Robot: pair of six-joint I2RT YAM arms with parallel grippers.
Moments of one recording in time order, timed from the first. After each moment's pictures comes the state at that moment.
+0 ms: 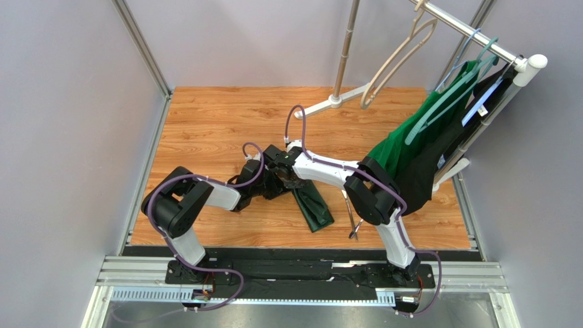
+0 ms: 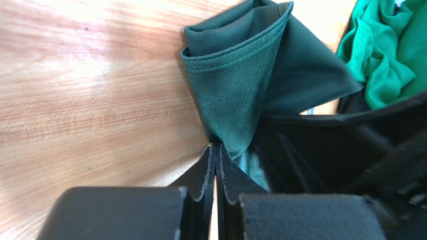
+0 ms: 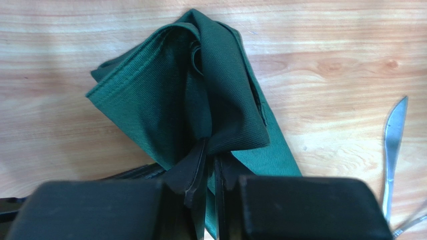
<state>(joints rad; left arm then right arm) -0.60 1.70 0.56 0.51 0.19 -1.00 0.92 2.14 1.64 -0.87 0.50 0.88</state>
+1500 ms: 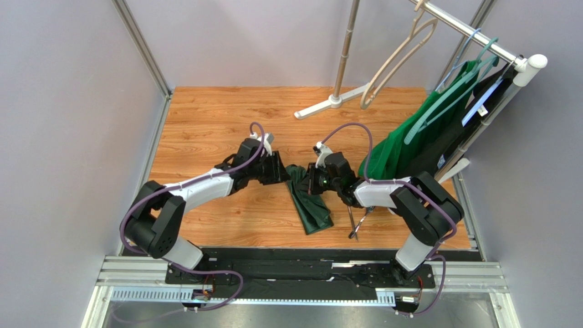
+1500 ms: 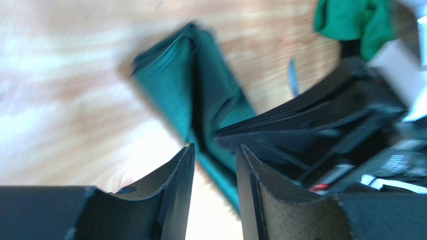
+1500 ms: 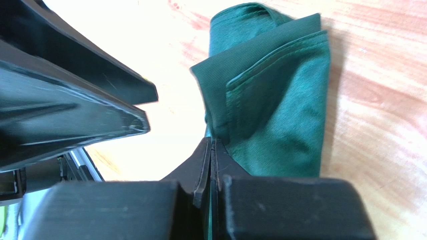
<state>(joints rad) -0.56 1.50 0.79 0.01 0.26 -0.67 0.66 1.67 0.69 0.45 -0.31 0.62</state>
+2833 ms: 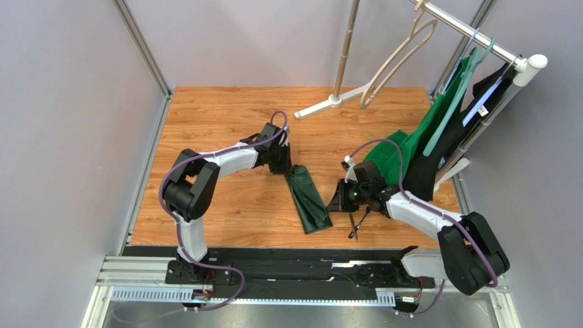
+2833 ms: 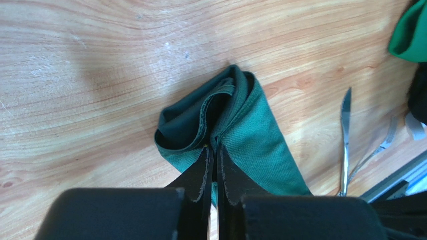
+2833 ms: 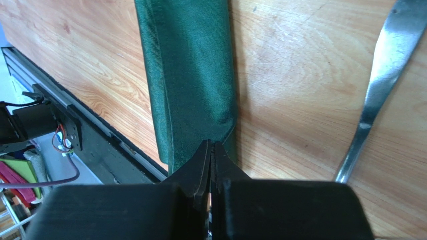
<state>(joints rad) -0.57 1.88 1.21 -0.27 0.24 -0.57 0.49 1.26 0.54 -0.16 -0.43 0.57</state>
